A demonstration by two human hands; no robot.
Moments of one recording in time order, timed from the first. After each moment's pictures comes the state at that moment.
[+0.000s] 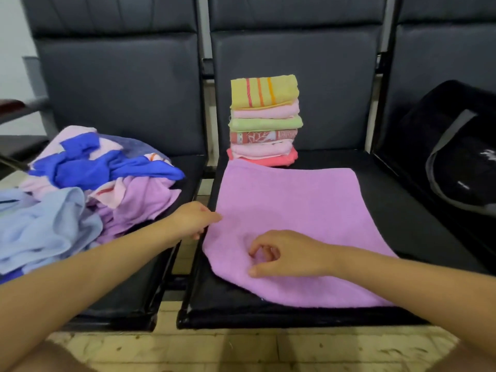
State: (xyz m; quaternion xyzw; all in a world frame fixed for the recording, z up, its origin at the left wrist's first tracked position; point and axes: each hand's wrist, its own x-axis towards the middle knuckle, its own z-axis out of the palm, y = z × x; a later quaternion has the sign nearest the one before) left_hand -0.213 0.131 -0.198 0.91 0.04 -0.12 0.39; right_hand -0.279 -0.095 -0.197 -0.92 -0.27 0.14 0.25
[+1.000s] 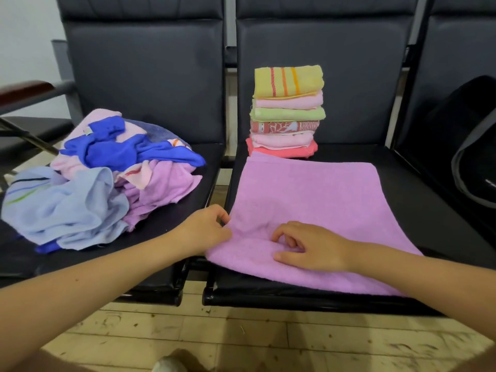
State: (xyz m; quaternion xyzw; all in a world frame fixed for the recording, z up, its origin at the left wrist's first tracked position) left_hand -0.282 0.150 -0.193 0.94 -0.05 -0.08 0.33; right_hand -0.280 -0.097 -0.217 -0.93 -0.29 0.11 0.20
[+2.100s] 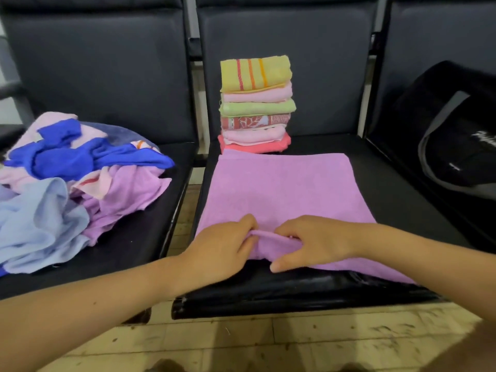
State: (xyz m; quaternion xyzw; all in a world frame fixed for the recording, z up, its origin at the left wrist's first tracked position) left_hand -0.291 0.082 -0.209 0.93 -0.32 0.03 0.17; right_hand -0.288 -0.131 -0.179 -0.92 -0.28 0.20 0.18
